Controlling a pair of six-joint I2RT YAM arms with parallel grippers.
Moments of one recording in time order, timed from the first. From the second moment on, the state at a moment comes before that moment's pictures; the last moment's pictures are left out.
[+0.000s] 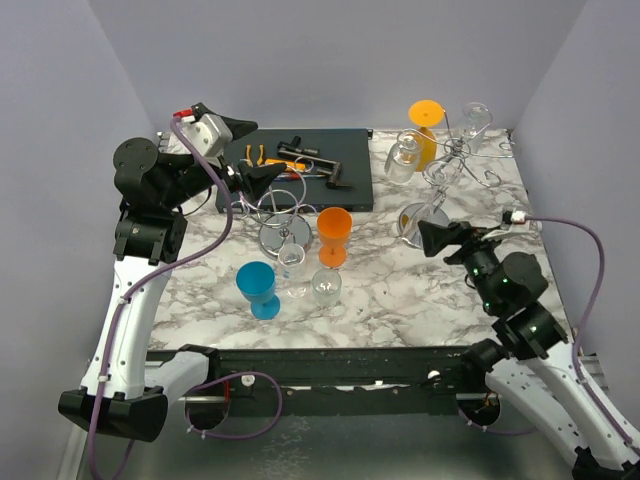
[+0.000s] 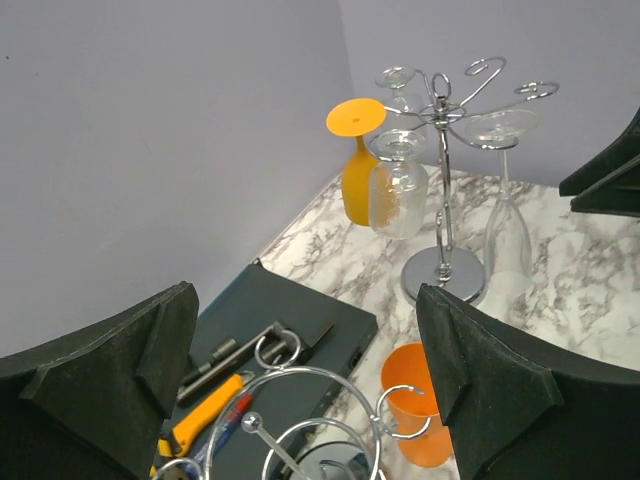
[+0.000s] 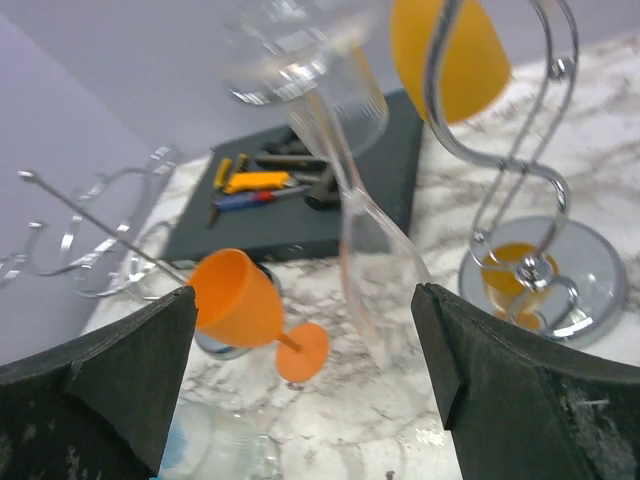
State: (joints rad) left arm -0.16 1.05 1.33 -0.06 0.82 0.10; right arm 0.52 0.50 0.56 -0.08 0.27 0.47
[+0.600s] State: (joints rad) left arm -0.16 1.05 1.31 -0.06 0.77 -0.17; right arm 0.52 0.98 1.49 -0.50 0.17 0.35
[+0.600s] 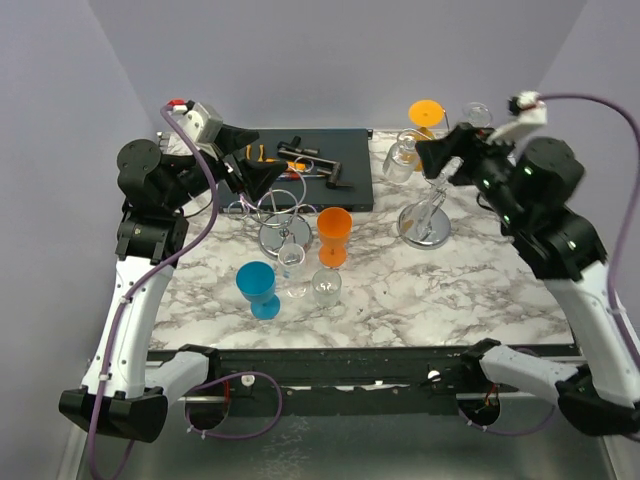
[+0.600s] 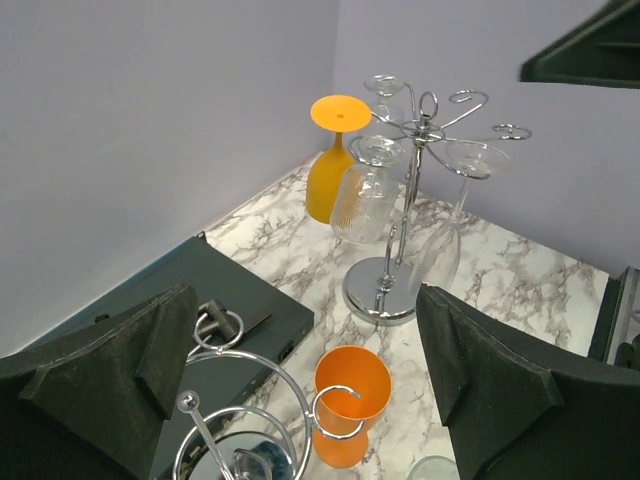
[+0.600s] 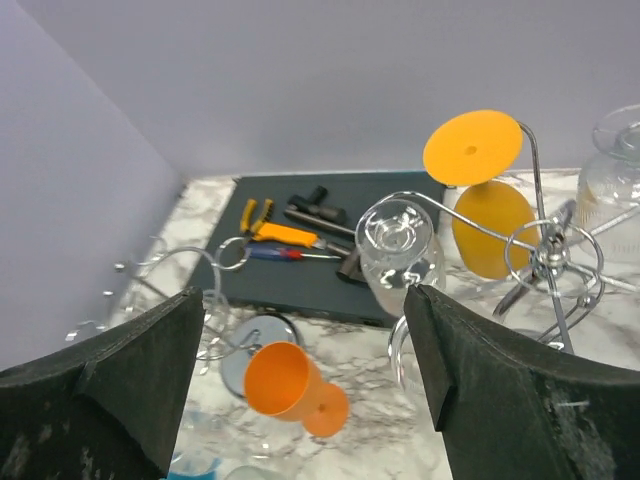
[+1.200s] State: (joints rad) left arm -0.16 1.02 1.29 -0.11 0.77 -0.14; right arm 0.34 1.47 1.93 -0.58 0.24 -0.01
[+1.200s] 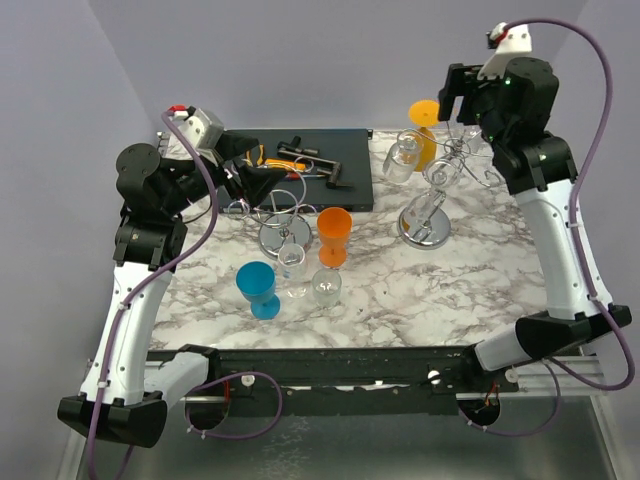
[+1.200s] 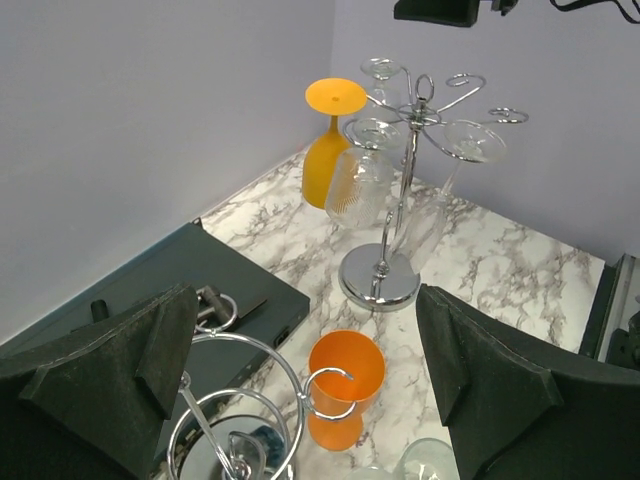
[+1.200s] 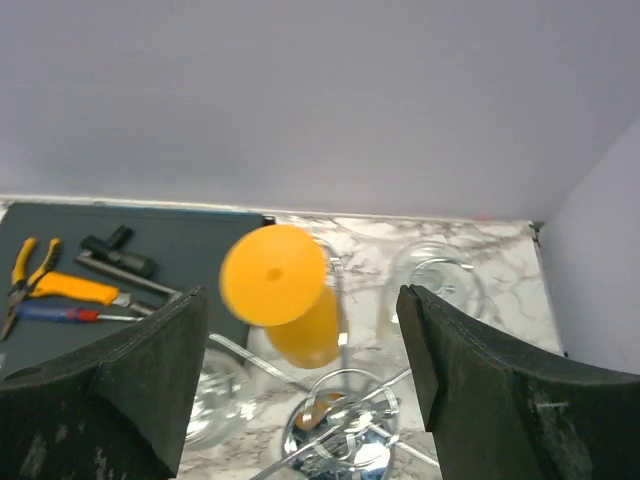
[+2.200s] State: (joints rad) left arm -0.64 1.80 2.20 -0.50 0.55 0.02; right arm -0.17 1.28 1.54 -0.59 0.04 0.33
